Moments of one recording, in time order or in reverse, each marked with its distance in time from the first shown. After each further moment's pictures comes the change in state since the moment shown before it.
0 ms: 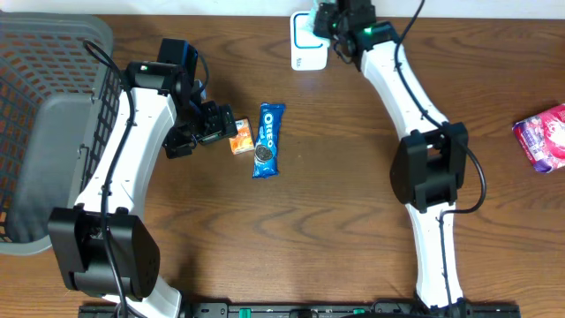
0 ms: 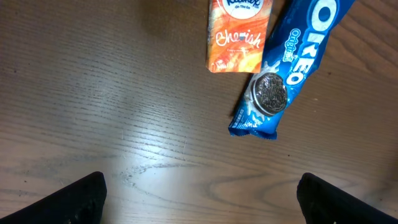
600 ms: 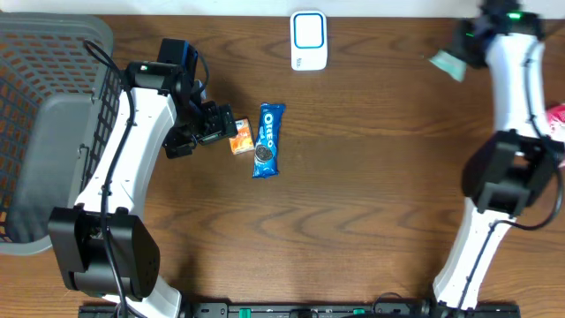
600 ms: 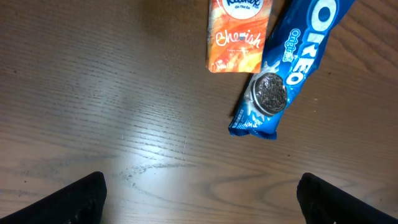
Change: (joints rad) left arm 0.000 0.000 0.000 0.000 0.000 0.000; right arm -0.497 -0.102 0.002 -0.509 0.056 -0.152
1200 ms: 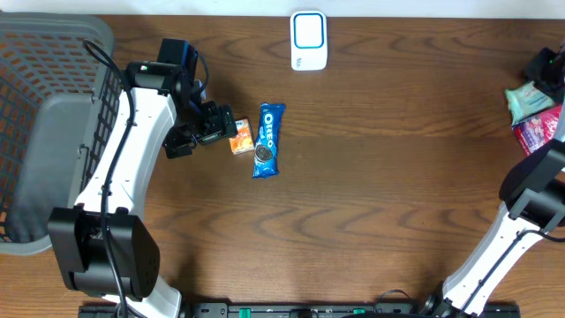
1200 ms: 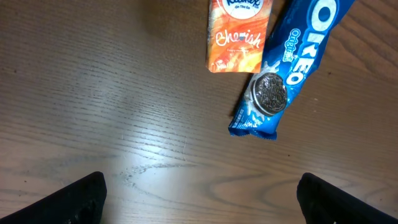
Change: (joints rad) left arm 0.000 0.000 0.000 0.000 0.000 0.000; right arm -0.259 0.004 0.000 -0.037 0.022 -0.055
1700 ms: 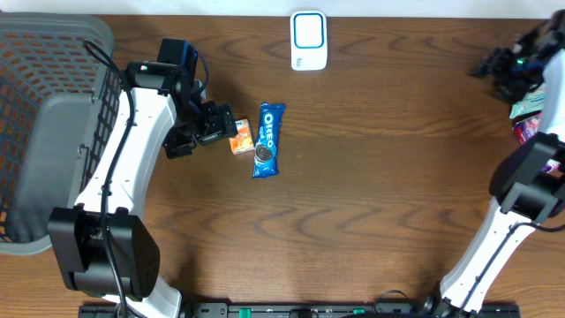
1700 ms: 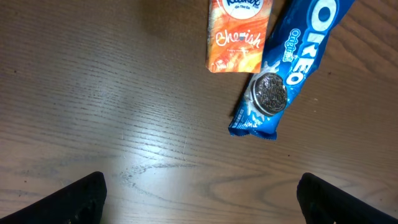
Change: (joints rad) left arm 0.000 0.000 0.000 0.000 0.000 0.000; right arm 0.076 0.042 0.000 -0.138 -0.499 -0.002
